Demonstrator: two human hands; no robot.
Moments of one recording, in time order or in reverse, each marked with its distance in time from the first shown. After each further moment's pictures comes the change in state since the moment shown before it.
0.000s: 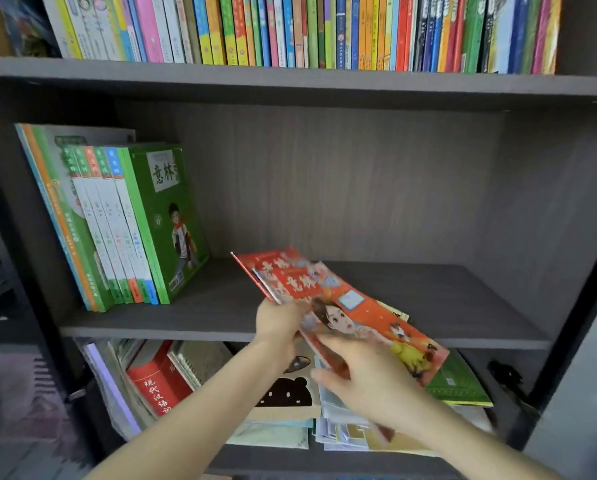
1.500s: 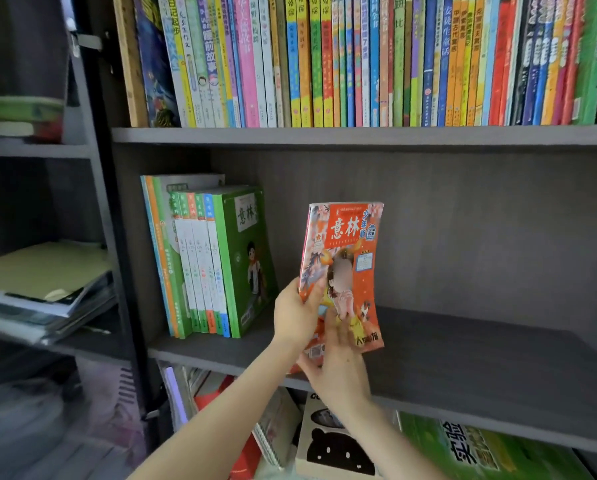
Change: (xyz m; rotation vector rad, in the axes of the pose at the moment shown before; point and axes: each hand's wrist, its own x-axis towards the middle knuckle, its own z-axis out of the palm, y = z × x) left_hand 0.055 0.065 -0.045 0.461 0.097 0.697; right_hand 0.135 -0.035 0.094 0.118 0.235 -0.017
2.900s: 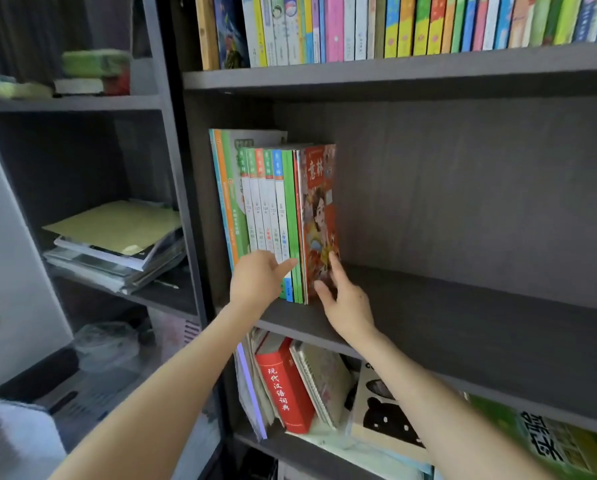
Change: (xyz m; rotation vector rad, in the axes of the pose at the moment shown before) left_hand 0.033 -0.027 -0.149 0.810 0.073 -0.103; right_hand 0.062 -0.066 0.053 0.359 -0.199 -0.055
